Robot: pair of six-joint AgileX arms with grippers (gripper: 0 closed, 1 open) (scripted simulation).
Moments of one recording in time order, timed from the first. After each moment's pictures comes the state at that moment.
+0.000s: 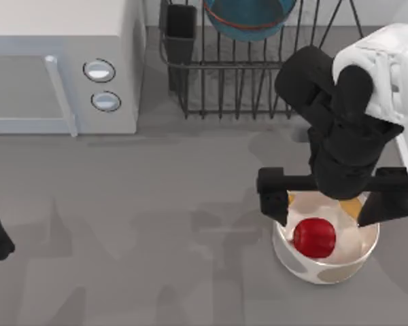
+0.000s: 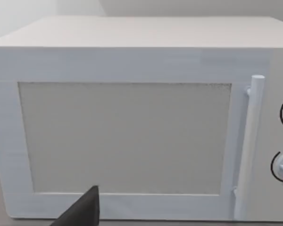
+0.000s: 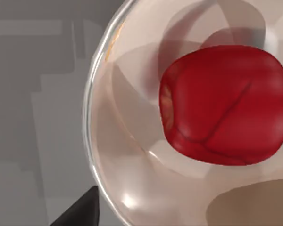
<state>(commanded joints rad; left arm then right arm) 0.00 0.00 0.00 0.00 0.00 0.00 0.61 1.80 1.32 -1.09 0.00 0.63</state>
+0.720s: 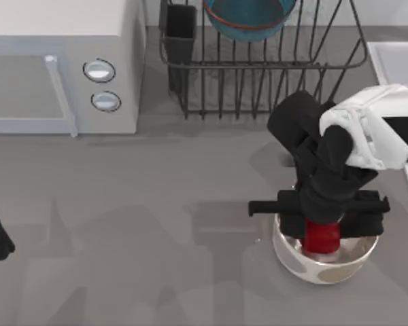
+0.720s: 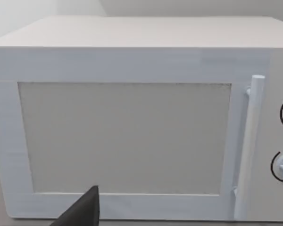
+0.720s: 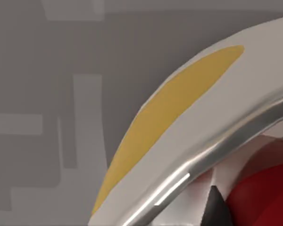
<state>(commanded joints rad) 0.00 0.00 0.00 0.00 0.00 0.00 0.62 1.97 1.09 -0.69 0.00 0.63</state>
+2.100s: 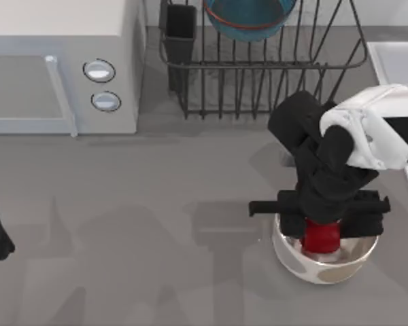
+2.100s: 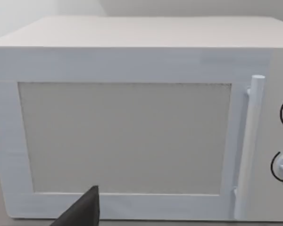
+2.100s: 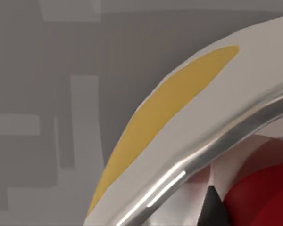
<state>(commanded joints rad) 0.00 0.00 0.00 0.00 0.00 0.00 0.62 1.97 1.09 -0.69 0.00 0.63</state>
